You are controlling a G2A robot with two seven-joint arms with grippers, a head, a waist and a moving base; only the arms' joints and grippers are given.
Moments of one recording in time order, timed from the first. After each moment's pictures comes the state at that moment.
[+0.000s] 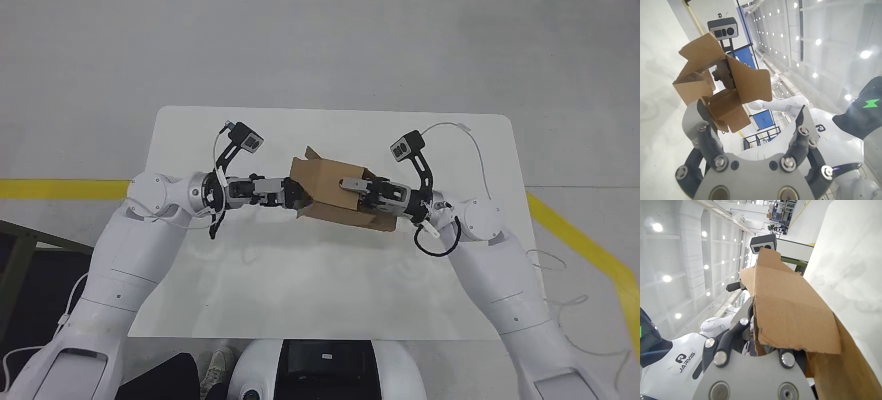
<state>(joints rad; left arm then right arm) 0.79 -1.08 -1.12 -1.27 -0.72 -0.40 -1.35 -0.88 -1.24 1.12 -1.29 0.57 -0.34 1.06</state>
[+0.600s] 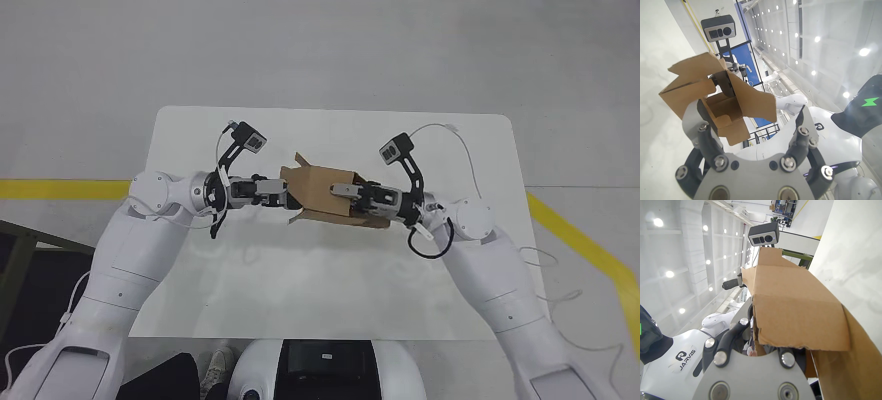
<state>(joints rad) 0.78 -1.09 -1.12 -1.27 -0.71 -0.40 -1.36 -0.86 -1.25 1.08 -1.28 0.58 -0.34 1.09</state>
